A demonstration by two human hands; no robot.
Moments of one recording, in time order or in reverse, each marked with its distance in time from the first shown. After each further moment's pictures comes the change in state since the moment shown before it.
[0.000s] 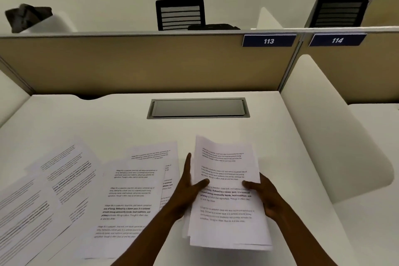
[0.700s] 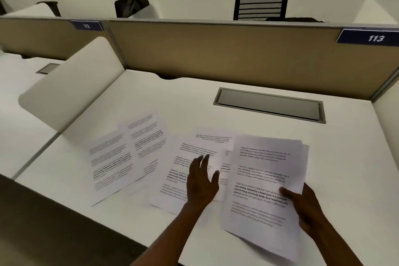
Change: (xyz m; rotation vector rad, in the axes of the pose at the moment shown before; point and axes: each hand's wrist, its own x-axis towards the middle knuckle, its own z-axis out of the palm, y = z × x) left_hand -0.068 -0.037 -0.085 0.770 0.702 0.065; right_hand -0.006 0.029 0.077 -0.205 0.100 -0.047
